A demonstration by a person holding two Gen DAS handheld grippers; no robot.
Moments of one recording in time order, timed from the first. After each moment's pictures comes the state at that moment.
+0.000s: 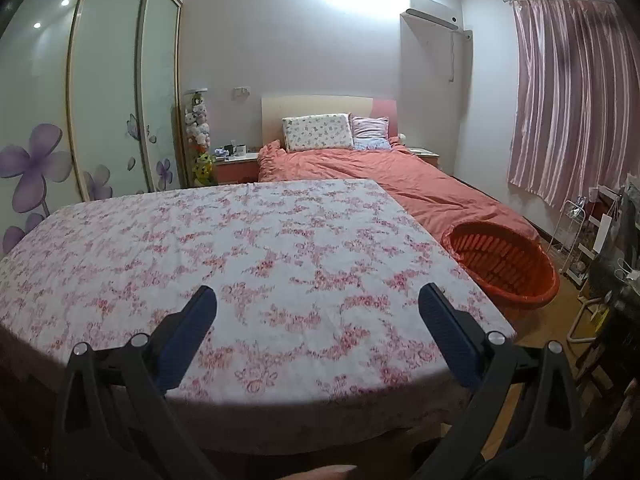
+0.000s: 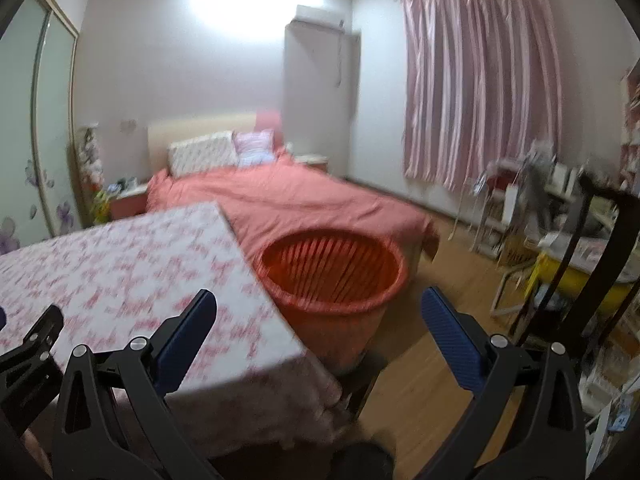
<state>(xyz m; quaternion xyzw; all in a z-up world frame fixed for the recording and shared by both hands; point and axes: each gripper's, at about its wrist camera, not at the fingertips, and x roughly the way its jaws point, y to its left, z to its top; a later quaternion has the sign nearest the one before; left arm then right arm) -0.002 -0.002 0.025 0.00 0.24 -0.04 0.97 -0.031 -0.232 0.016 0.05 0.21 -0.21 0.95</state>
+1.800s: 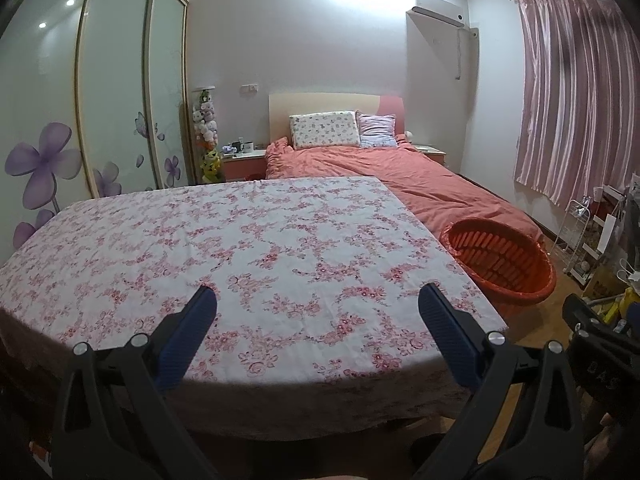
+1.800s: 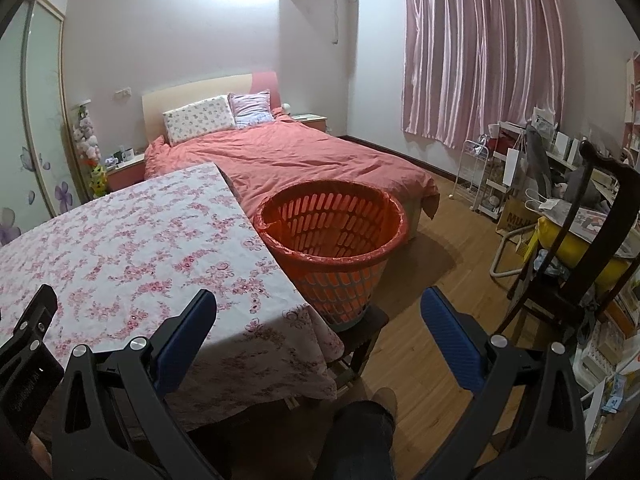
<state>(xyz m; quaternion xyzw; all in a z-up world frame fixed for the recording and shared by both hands) -0.020 -0.011 0.033 0.01 0.24 -0.03 0.97 -0.037 -0.226 0.007 0.07 0.27 -0.22 0.94</state>
